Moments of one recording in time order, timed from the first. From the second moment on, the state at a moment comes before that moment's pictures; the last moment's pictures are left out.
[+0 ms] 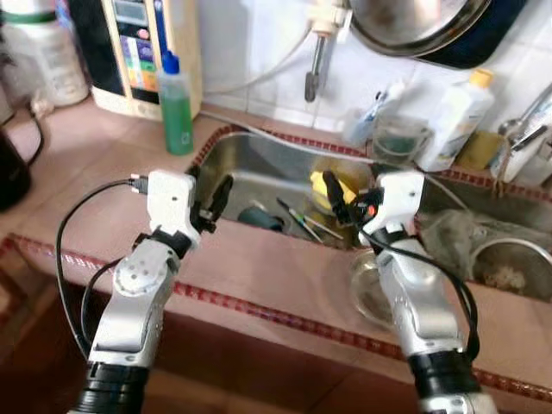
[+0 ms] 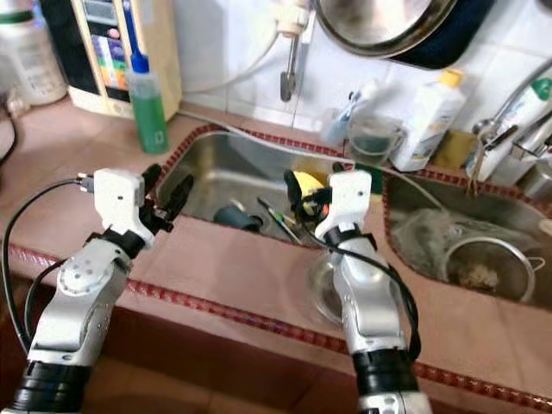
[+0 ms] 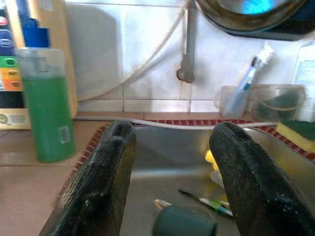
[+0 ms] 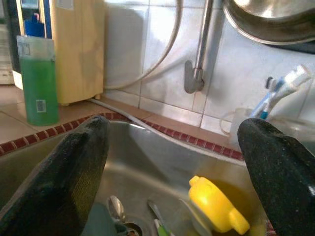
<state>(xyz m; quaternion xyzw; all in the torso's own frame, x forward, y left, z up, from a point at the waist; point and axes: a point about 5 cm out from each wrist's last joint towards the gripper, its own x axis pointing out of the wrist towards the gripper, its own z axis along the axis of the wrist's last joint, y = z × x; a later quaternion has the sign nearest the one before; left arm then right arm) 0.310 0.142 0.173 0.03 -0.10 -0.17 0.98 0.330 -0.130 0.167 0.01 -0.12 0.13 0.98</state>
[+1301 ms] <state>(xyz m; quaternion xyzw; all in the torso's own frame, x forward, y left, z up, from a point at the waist) 0.278 0.102 0.177 0.13 -0.05 -0.35 0.93 0.310 -0.167 0.132 -0.01 0.01 0.29 0.96</state>
